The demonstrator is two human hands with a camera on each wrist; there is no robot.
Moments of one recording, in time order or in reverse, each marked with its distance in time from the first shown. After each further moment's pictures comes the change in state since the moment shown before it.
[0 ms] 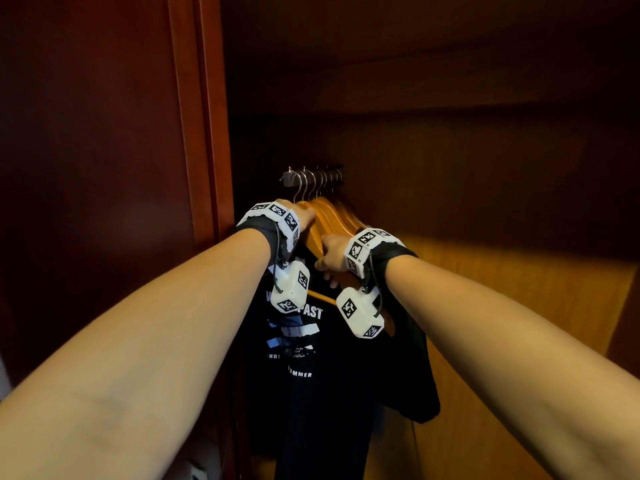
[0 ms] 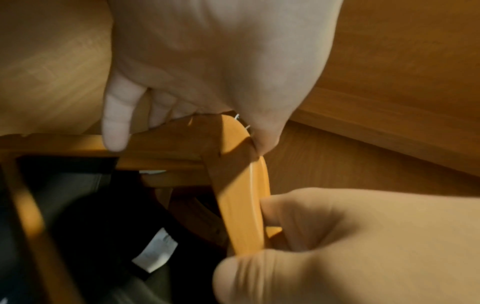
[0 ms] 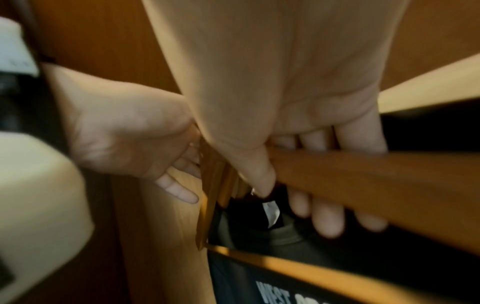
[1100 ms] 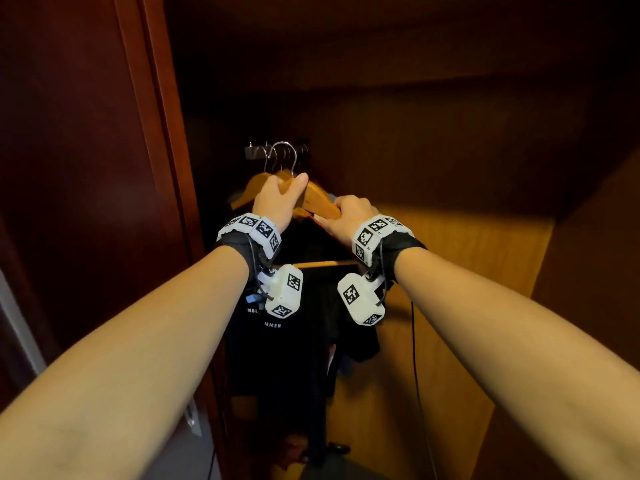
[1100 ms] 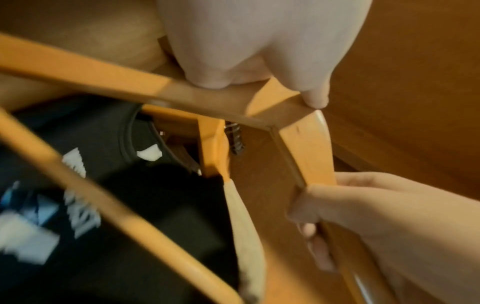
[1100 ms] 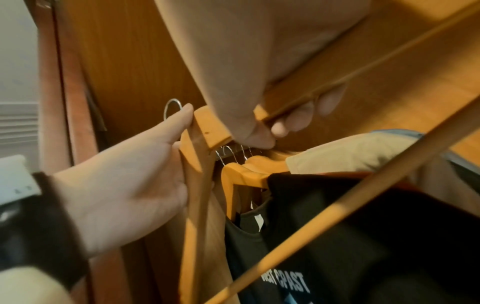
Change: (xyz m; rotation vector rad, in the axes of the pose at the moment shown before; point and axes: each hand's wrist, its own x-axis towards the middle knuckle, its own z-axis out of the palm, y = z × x) left_hand -0.089 0.021 0.057 -0.637 0.239 0.233; right_hand -0.104 0.074 -0.035 -0.166 0.502 -0.095
